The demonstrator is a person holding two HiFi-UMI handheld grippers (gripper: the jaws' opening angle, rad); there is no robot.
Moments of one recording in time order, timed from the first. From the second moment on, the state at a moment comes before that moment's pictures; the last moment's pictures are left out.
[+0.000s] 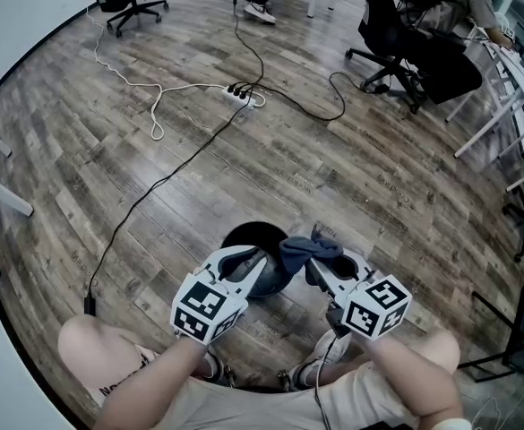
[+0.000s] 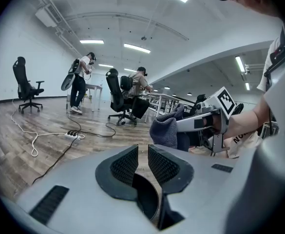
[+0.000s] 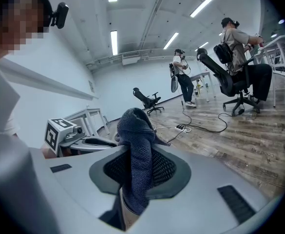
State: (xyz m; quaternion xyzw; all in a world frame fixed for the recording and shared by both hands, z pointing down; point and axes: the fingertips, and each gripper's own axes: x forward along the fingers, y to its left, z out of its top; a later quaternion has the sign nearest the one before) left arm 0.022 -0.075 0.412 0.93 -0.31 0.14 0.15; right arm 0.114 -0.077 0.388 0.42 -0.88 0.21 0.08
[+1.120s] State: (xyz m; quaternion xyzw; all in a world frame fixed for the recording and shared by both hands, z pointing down) left arm 0.026 -0.068 0.418 0.93 -0.30 0.14 0.17; right arm 0.109 -0.072 0.393 0.41 -0.88 0.25 0.06
